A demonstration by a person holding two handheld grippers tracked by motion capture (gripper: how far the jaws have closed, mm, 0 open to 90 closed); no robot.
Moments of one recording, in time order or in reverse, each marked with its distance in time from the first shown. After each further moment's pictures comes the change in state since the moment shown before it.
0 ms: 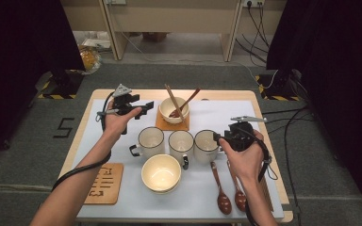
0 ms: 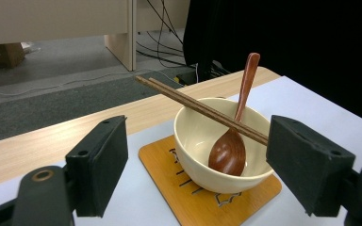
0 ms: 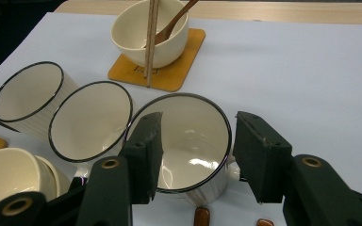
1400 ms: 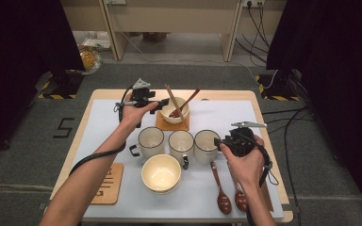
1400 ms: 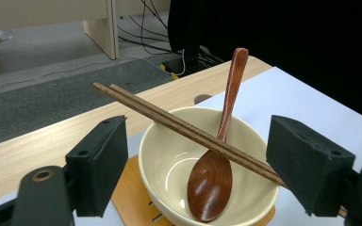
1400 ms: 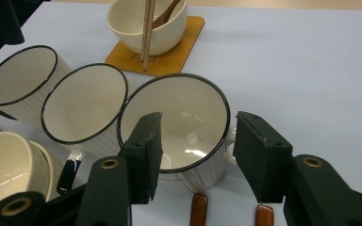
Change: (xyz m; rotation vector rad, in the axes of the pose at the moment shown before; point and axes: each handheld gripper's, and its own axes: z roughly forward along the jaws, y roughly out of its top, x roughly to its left) left arm -0.017 0.015 0.056 0.074 -0.056 0.017; right arm -0.002 -0.014 0.001 0.017 0.000 0.003
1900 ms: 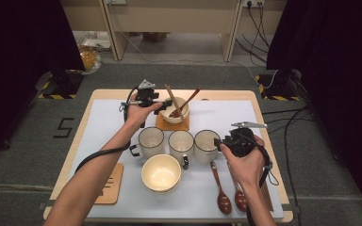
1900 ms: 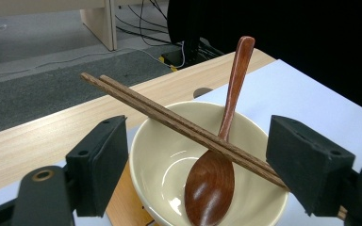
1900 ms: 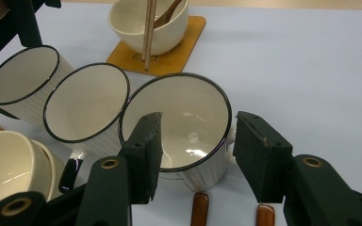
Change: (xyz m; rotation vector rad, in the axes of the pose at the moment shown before) left arm -0.001 -0.003 0.018 0.032 0.000 -0.013; right arm 0.000 -0.001 -0.001 -0.006 0.004 -0.001
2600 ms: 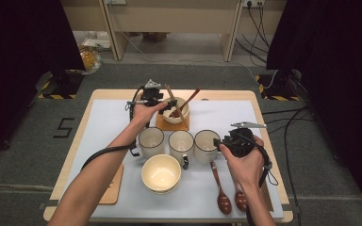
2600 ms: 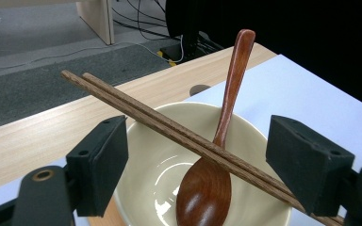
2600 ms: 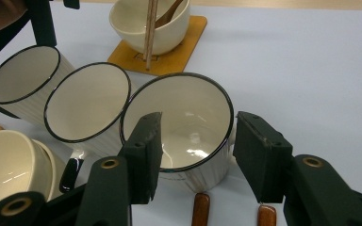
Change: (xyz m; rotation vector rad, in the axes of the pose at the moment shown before) left arm -0.007 0.001 0.019 0.031 -0.002 0.002; right arm 0.001 0.000 0.001 0.002 0.003 -0.006
